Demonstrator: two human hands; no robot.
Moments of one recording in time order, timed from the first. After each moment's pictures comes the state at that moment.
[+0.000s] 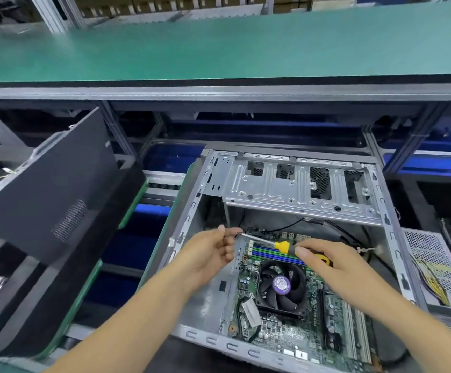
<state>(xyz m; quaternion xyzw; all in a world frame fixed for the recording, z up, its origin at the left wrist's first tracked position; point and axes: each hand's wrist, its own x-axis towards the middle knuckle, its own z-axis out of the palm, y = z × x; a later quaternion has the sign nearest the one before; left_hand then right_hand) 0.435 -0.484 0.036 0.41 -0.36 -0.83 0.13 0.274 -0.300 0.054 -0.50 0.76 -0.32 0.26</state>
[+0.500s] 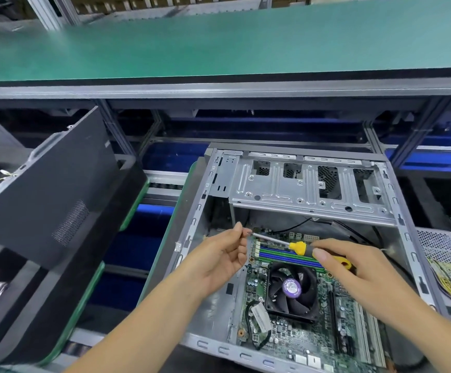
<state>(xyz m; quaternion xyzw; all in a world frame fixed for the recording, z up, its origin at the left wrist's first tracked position) 0.438 -0.483 0.038 0.38 -0.30 -0.87 0.11 0.280 -0.292 0.061 -0.49 0.76 -0.37 0.19</state>
